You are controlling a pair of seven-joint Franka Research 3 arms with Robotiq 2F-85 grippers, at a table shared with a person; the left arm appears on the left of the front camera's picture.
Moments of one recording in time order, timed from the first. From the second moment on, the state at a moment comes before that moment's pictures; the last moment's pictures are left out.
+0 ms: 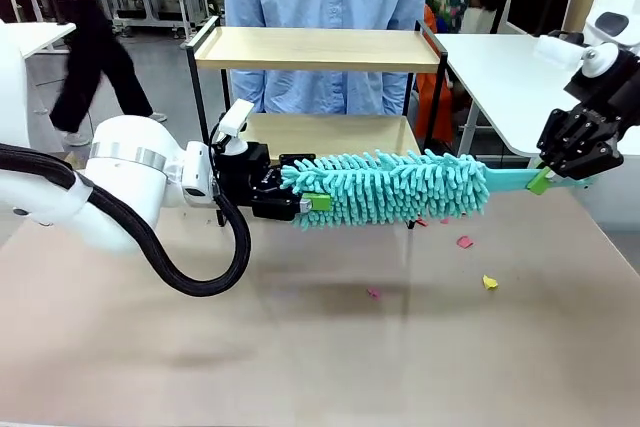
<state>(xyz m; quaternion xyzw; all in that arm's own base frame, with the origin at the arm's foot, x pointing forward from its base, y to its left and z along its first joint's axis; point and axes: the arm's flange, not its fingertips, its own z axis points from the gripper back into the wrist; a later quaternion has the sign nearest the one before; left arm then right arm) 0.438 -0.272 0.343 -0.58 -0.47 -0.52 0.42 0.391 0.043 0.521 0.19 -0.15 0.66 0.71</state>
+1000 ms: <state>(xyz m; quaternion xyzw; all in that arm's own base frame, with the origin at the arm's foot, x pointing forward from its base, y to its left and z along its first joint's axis) 0.434 -0.270 0.345 -0.58 -0.44 -0.54 0.43 0.390 0.043 0.520 0.19 -0.15 0.66 0.71</state>
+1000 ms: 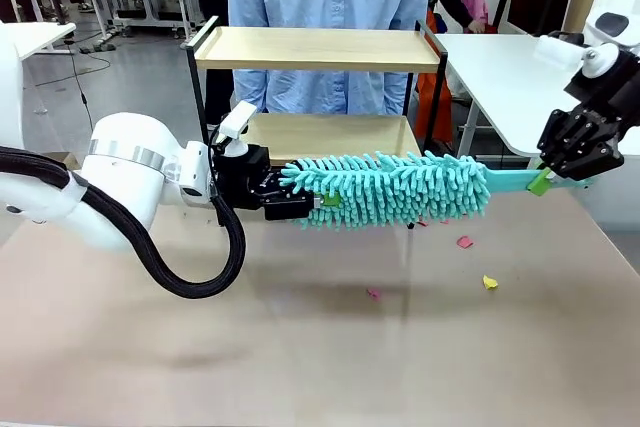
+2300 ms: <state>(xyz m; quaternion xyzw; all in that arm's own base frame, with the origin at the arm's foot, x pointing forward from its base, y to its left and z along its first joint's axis) 0.434 -0.270 0.343 -0.58 -0.44 -0.53 0.43 0.320 -0.078 0.606 0.32 -0.44 0.51 0.67</state>
